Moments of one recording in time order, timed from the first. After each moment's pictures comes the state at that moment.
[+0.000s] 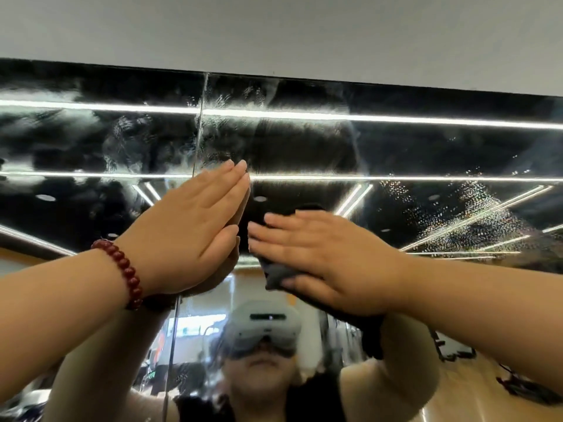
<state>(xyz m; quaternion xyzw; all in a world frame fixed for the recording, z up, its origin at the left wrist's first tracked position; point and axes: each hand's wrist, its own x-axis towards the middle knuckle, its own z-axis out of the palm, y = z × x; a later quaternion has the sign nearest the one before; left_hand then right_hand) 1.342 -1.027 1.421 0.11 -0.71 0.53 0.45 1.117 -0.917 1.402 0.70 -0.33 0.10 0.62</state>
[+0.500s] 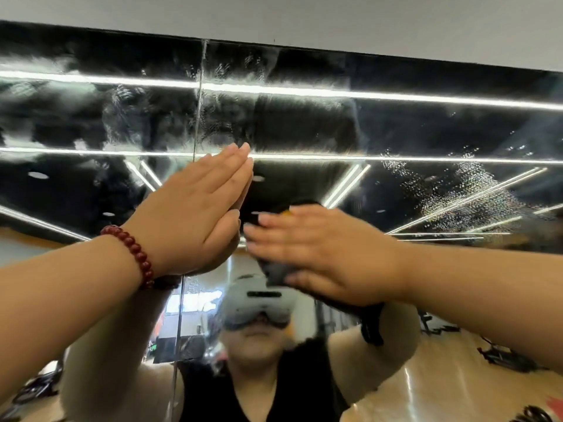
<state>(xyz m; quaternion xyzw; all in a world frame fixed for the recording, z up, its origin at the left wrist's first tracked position) 1.338 -1.026 1.403 0.09 -0.71 0.52 0.47 1.122 -0.915 1.376 0.72 -0.32 0.07 0.61</state>
